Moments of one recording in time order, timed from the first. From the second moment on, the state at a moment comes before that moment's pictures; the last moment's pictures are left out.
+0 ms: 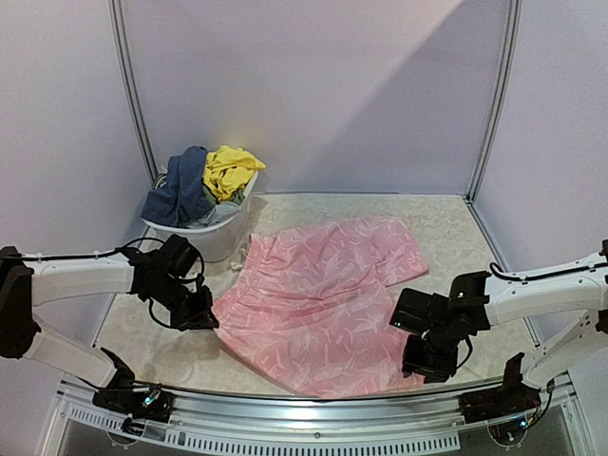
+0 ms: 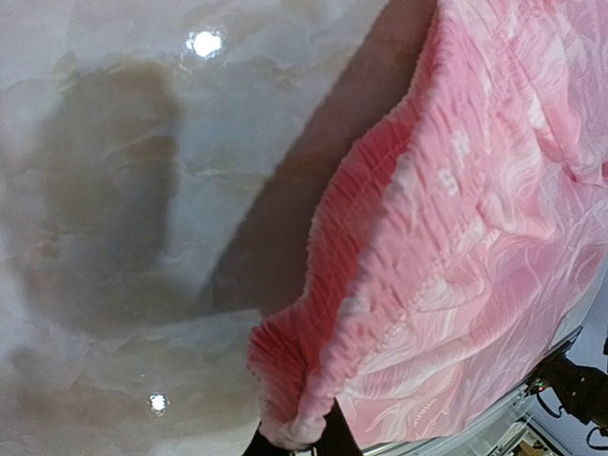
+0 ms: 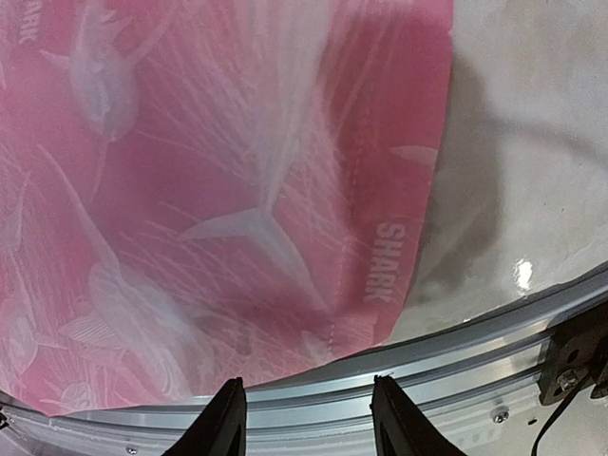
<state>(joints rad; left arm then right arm) -0.53 1.32 0.65 -0.58 0.28 -0.85 1.13 1.36 0.77 -0.91 -0.08 1.50</state>
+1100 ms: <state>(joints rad) -0.53 1.18 0.71 -0.73 0.27 -0.85 1.12 1.25 0.88 -1.04 0.11 1.52</state>
